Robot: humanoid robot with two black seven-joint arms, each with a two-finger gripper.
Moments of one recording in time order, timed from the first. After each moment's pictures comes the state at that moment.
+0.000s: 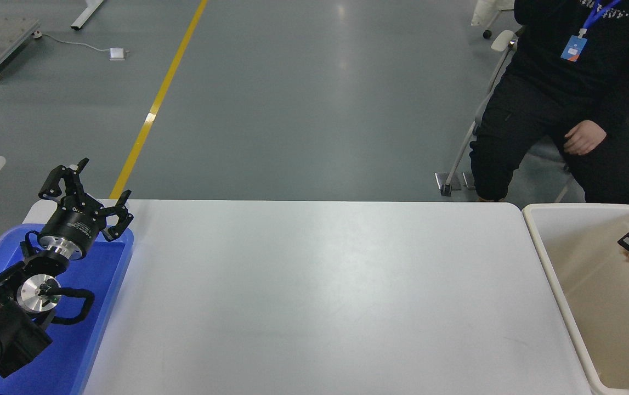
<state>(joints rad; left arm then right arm) -0.66 0.39 -0.64 -0.25 -0.12 -0.67 -0.44 0.72 -0.33 -0.15 -0.04 -0.48 -0.11 0.12</state>
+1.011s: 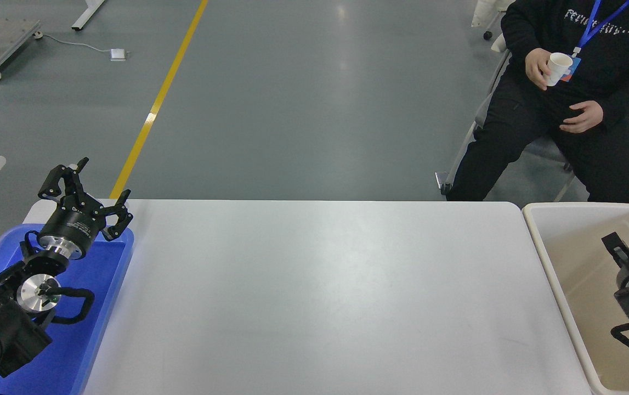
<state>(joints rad) -0.67 0.39 -0.64 -0.25 -0.12 -0.67 -0.44 0.71 -0.36 -0.15 0.02 -0.31 -0.19 0.11</state>
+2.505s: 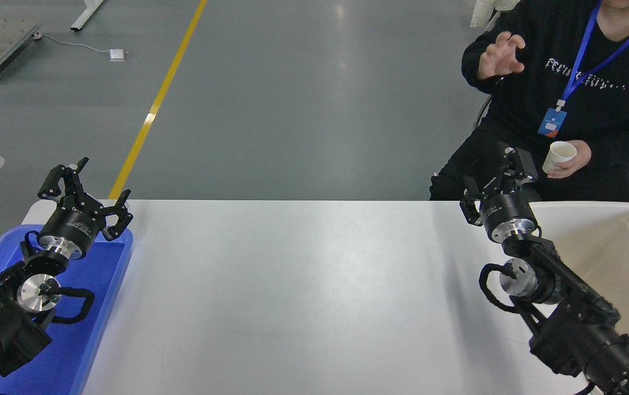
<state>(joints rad) -0.67 0.39 -0.64 -0.25 -0.12 -0.67 -0.44 0.57 -0.08 1.06 0.72 -0.49 -0.08 0.46</state>
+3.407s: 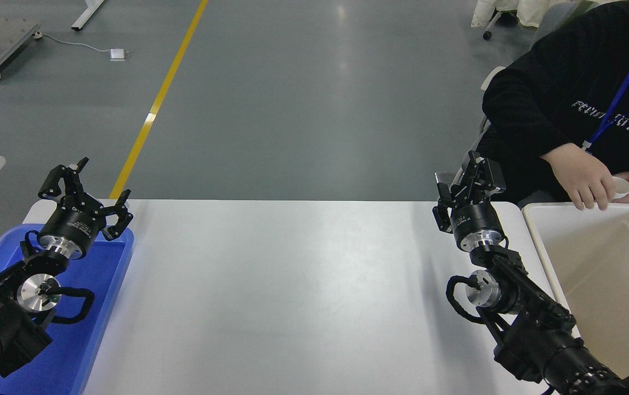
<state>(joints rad) -0.67 0.39 -0.64 -0.25 -0.12 -0.67 -0.44 0.58 0.00 1.10 0.61 -0.64 -0.07 0.53</state>
